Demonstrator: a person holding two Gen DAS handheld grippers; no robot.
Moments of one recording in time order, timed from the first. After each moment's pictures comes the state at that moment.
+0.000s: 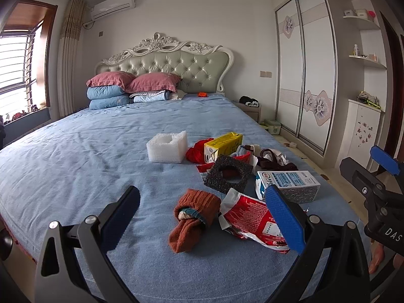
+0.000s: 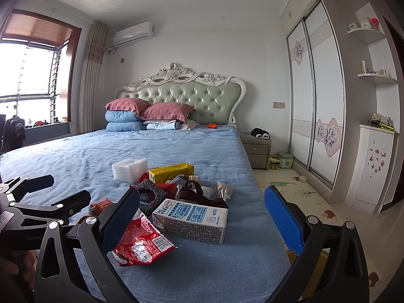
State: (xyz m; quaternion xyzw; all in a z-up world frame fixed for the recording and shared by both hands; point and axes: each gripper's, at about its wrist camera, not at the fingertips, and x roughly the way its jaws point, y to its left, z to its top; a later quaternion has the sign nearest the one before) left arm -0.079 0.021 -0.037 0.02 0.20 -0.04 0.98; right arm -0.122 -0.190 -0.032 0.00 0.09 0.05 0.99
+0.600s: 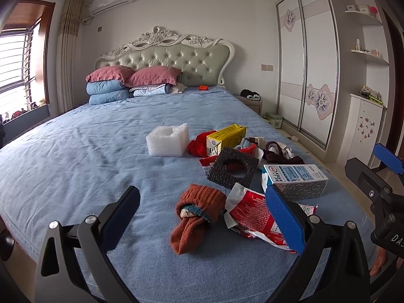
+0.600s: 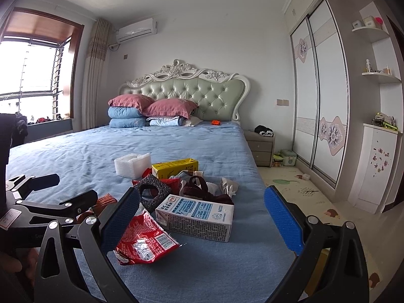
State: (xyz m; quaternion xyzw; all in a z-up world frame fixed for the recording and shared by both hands) left arm -0.066 0.022 -0.046 0.02 0.22 -0.04 0.97; right arm -0.119 -0.186 -0.036 0.00 0.10 0.06 0.99
